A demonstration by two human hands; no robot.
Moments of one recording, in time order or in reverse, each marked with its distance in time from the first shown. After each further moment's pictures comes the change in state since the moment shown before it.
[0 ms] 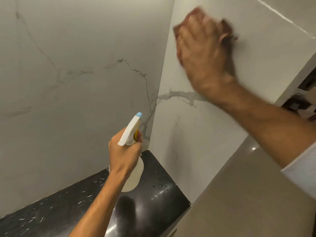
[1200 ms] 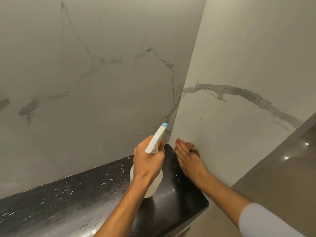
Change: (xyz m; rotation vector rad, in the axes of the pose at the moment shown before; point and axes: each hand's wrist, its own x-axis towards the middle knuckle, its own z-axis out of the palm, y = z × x) left_hand -0.030 -0.026 0.006 0.086 0.006 -0.092; right_hand -0.251 -0.174 0.106 0.034 -0.541 -0.730
